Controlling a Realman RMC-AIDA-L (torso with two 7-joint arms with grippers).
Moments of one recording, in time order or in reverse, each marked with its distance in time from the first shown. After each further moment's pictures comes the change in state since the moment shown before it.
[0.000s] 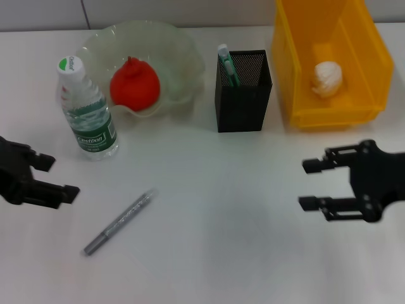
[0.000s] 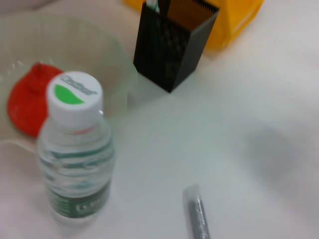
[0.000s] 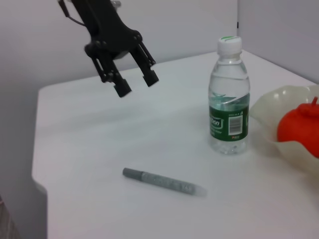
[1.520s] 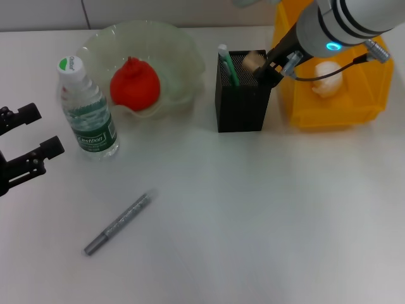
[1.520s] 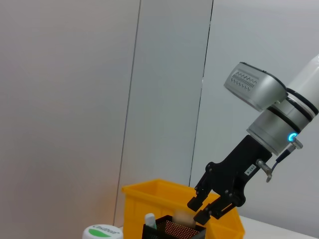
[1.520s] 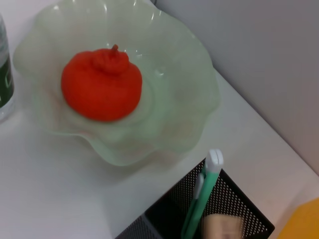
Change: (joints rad) left arm 0.130 0.034 -0.404 -0.992 -0.652 -0.123 1.065; right arm 0.573 0.005 -0.596 -0.117 -0.914 0.366 1.217
